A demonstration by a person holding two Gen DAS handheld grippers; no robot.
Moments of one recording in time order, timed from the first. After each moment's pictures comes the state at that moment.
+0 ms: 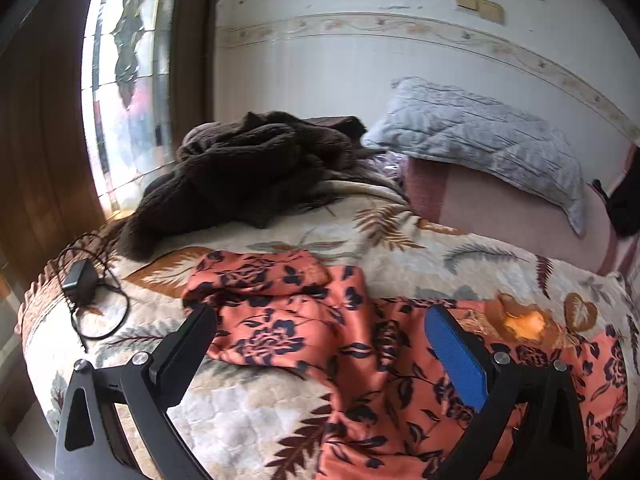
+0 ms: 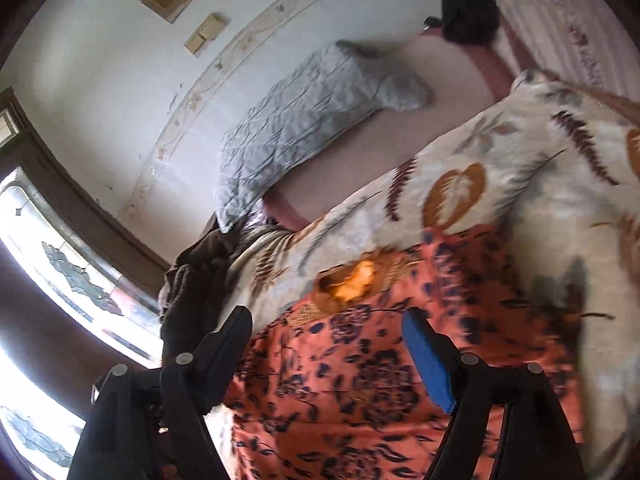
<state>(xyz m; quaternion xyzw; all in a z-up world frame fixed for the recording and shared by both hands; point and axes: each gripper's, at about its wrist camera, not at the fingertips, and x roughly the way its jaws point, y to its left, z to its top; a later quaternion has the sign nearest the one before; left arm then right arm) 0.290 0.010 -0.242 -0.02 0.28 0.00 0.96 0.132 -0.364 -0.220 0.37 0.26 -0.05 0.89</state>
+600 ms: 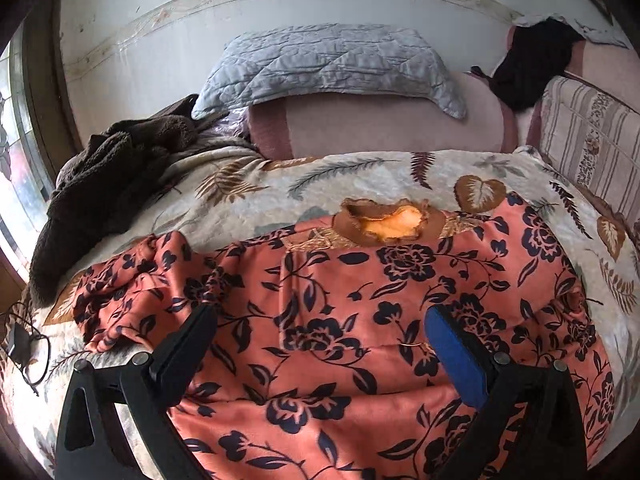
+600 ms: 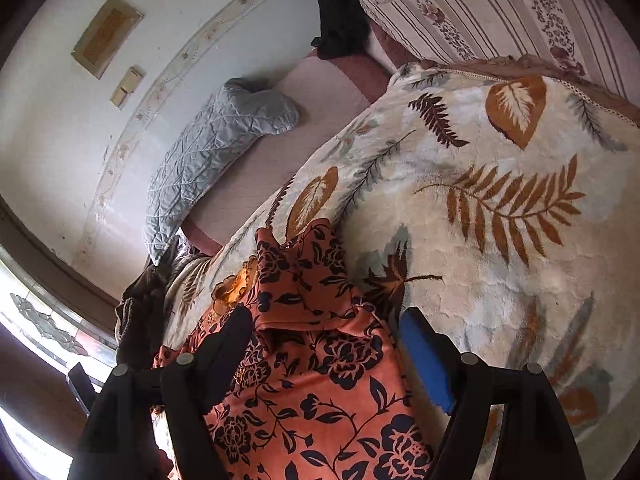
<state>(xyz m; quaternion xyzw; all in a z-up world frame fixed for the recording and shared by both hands) 0.258 -0.105 -0.258 0.10 0.35 -0.17 0.91 0.031 -0.446 -0.290 0.43 0.25 -0.14 0.86</state>
